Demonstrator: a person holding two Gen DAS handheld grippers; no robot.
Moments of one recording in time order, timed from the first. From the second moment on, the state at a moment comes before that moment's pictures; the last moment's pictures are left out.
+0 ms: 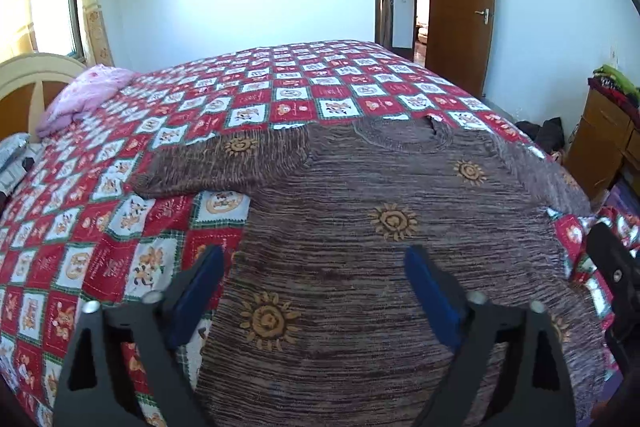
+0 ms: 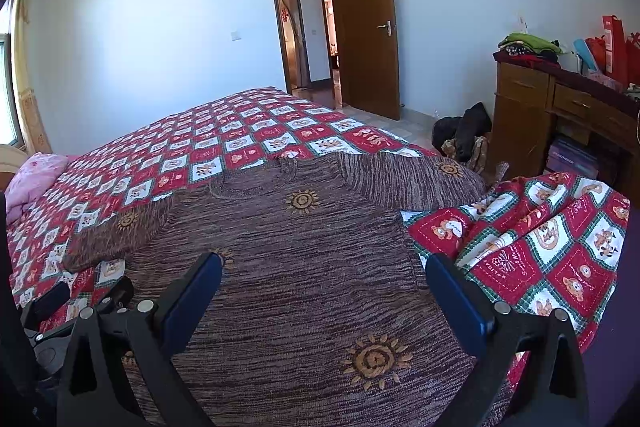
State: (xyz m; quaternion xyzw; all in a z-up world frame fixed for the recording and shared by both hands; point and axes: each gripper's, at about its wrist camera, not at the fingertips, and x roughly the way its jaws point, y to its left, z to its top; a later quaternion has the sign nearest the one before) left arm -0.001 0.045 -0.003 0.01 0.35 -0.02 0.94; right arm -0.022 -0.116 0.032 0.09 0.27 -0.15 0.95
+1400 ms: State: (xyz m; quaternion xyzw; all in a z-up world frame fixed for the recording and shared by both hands) left arm 0.019 0.042 0.050 0.04 0.27 0.04 0.96; right arm 0.006 -0.133 0.094 0.07 0.21 -0.17 0.96
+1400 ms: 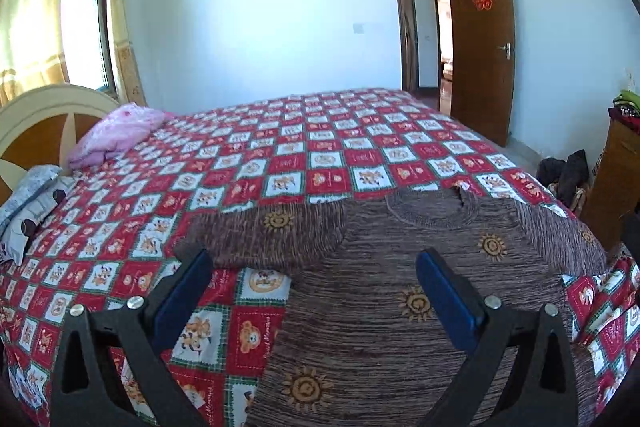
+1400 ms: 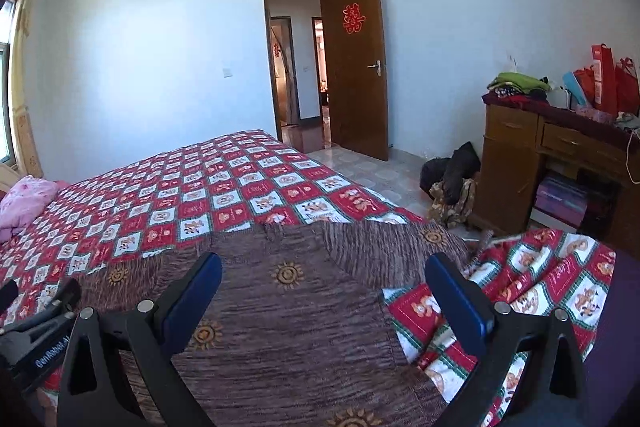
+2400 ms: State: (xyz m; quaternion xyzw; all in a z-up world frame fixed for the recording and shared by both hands) left arm 0.032 0.040 0.030 0.03 0.31 0.03 0.95; right arm 0.020 -0.128 0.060 0.08 0.26 -0.16 0.95
